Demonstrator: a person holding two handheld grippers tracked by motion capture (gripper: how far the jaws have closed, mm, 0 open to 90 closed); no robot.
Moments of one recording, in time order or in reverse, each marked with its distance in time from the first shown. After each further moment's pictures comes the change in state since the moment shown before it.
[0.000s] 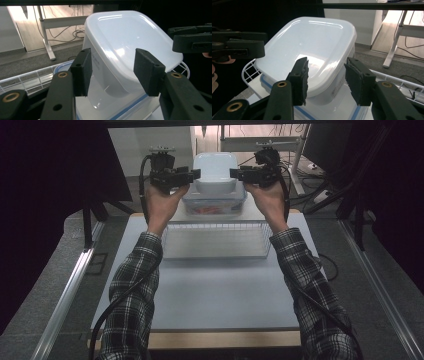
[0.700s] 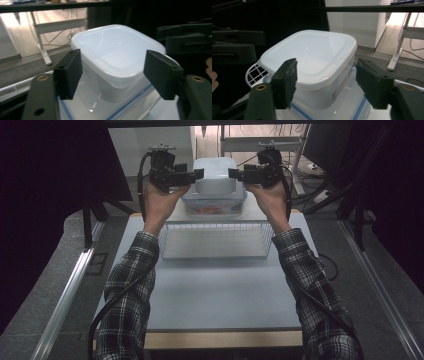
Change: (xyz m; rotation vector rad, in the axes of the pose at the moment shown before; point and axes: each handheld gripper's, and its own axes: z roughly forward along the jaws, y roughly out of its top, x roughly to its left) left arm -0.007 0.002 -0.009 -0.014 -0.081 0.058; right arm -0.004 -0.003 -0.003 -0.021 0.046 0.008
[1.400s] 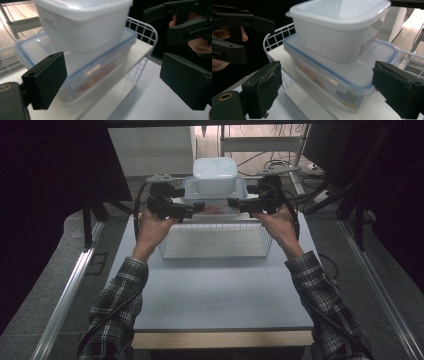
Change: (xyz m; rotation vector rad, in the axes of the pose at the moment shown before) left arm -0.015 -0.060 -0.020 0.061 -0.124 0.103; right arm 0.015 -0.052 -0.022 0.054 0.082 -0.137
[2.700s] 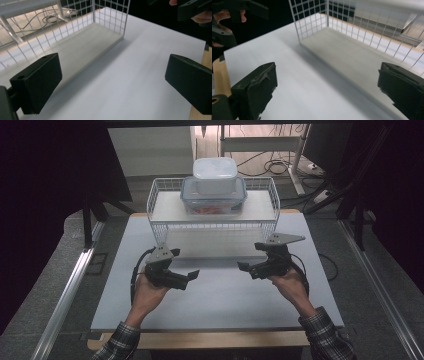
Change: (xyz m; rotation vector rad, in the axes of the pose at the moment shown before) left arm -0.057 -0.163 -0.020 0.073 0.002 0.059; right arm 0.032 -0.152 -0.031 0.094 0.074 -0.037
